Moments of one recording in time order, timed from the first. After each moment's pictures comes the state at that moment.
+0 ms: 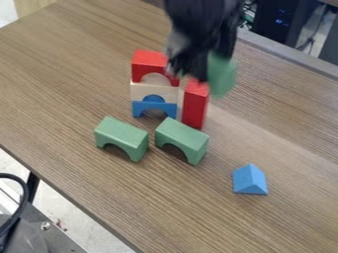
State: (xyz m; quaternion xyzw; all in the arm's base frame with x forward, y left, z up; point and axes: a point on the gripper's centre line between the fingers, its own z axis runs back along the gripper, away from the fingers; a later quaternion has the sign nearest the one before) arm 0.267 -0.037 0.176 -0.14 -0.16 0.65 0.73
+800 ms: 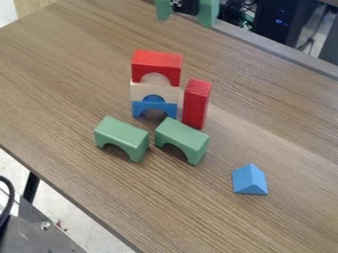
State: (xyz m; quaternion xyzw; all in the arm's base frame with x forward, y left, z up) arm 0.306 0.026 0.188 -0.11 -0.14 0.82 0.54
